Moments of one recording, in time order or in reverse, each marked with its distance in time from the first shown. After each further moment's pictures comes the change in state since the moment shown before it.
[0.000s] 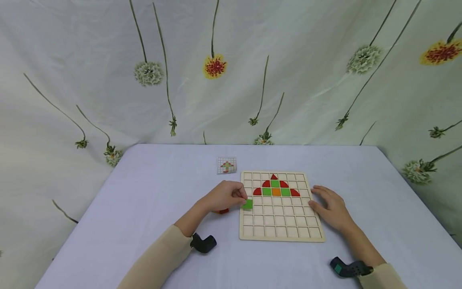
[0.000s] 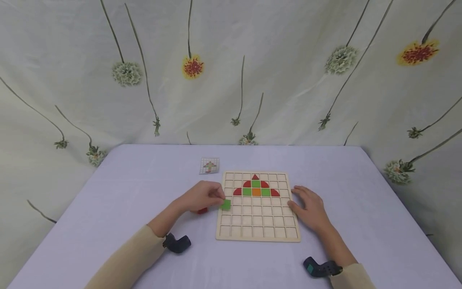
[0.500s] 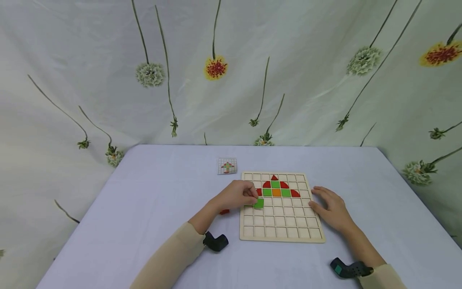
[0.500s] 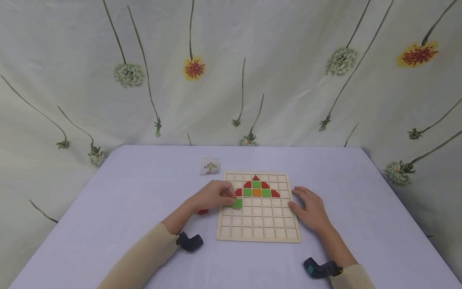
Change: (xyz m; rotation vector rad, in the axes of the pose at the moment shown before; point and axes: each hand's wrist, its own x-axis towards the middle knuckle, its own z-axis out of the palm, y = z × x) left_hand 0.021 0.008 0.017 -0.073 0.018 0.026; right_hand 0.000 0.000 0.001 0.000 0.003 -0.003
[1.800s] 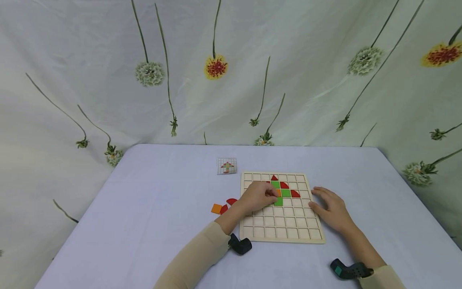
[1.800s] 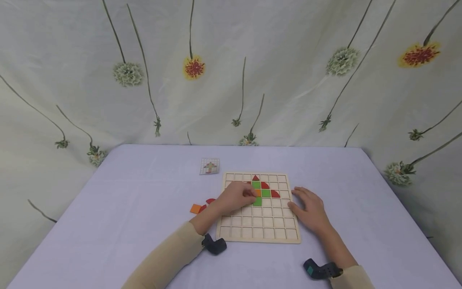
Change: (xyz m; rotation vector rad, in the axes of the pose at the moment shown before) left_hand 0.042 0.007 0.051 0.100 0.119 0.046; right_hand 0.001 -0.001 -0.001 0.001 -0.013 0.015
